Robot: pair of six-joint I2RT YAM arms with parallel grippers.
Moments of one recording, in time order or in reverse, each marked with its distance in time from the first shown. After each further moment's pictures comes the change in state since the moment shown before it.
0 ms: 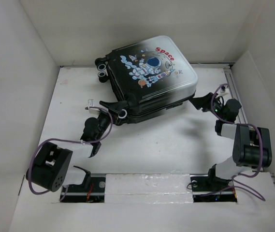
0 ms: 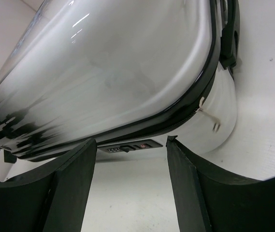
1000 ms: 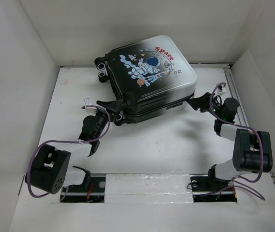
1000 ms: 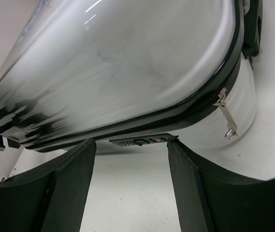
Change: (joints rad) left arm 0.022 -0.001 0.021 -0.032 -0.056 0.018; right arm 0.045 -0.056 0.005 -0.110 0.005 -0.019
